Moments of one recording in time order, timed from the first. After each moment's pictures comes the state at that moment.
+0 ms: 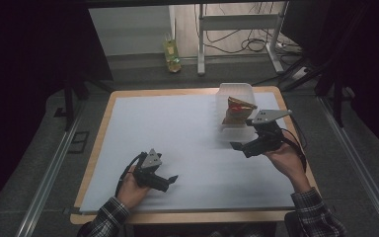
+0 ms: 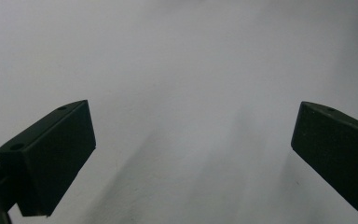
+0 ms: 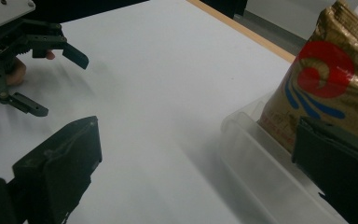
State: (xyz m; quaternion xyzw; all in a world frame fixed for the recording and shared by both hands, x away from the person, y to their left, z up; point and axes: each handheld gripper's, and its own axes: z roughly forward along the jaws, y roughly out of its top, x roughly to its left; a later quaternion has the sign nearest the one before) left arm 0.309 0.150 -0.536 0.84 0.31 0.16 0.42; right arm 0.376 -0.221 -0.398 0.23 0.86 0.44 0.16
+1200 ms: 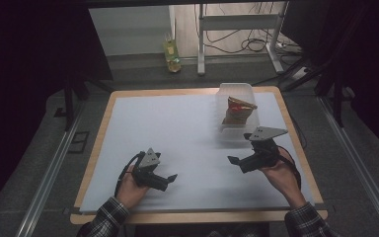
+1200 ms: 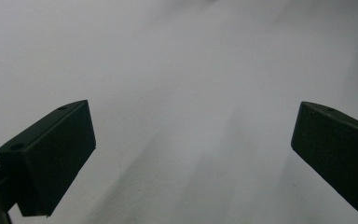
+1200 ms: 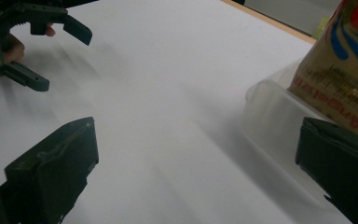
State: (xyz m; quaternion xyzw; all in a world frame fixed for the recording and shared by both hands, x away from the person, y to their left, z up) left arm 0.308 0.154 -0.533 0.83 0.31 0.16 0.43; right arm 0.352 -0.220 -0.441 0.25 0.85 0.44 0.16
